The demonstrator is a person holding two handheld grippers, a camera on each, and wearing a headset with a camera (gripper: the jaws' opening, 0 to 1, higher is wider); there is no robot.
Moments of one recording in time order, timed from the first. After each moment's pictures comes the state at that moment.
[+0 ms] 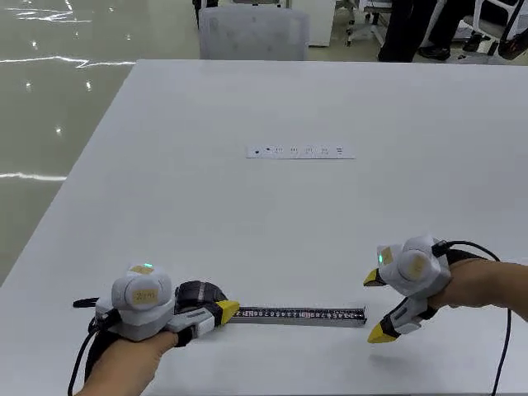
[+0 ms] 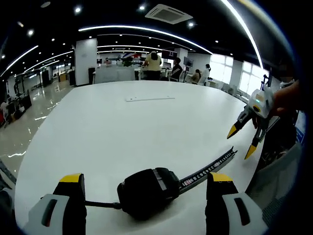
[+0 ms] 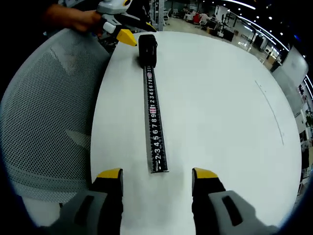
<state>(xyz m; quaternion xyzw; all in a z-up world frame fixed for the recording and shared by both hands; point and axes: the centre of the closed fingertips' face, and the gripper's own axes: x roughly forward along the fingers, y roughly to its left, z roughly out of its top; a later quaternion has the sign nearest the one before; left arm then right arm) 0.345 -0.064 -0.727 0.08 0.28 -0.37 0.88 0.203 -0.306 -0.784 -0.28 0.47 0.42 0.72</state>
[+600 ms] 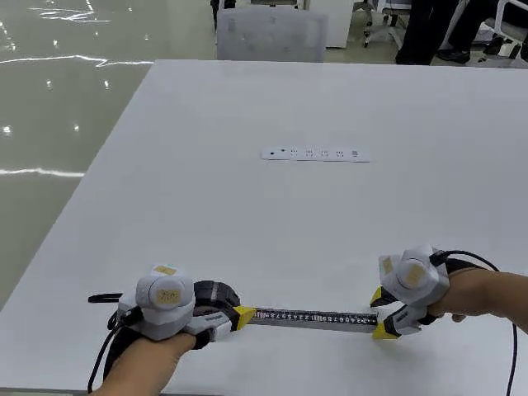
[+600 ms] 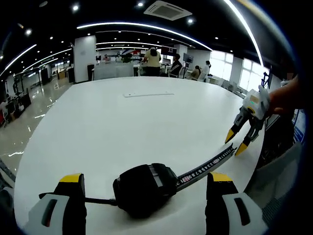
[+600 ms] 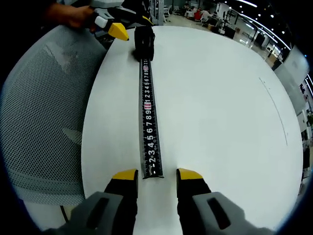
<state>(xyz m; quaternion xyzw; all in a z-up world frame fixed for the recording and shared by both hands) 0.341 -0.065 -0.732 0.08 0.30 -0.37 0.88 0.211 -0.307 -0.795 -0.28 0.47 0.41 0.73</state>
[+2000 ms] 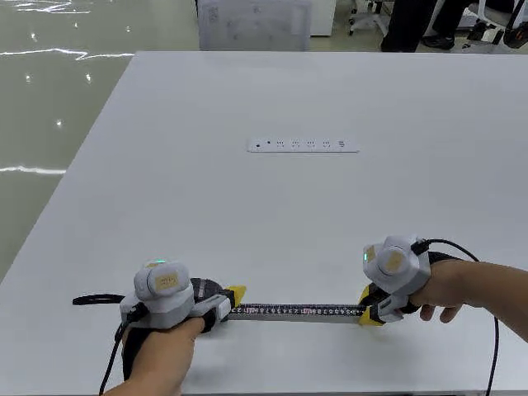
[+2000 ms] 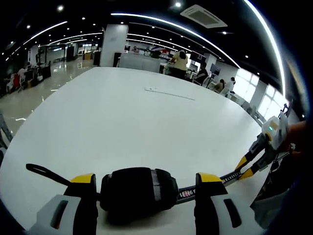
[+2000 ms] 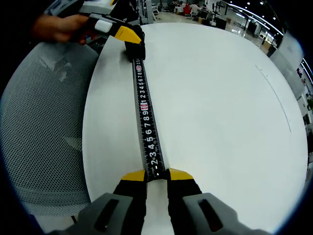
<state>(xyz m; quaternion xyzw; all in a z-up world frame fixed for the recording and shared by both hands) 0.350 -0.080 -0.758 -0.02 0.34 -0.28 0.90 0.212 -0.305 -0.801 -0.24 0.50 0.39 0.73</state>
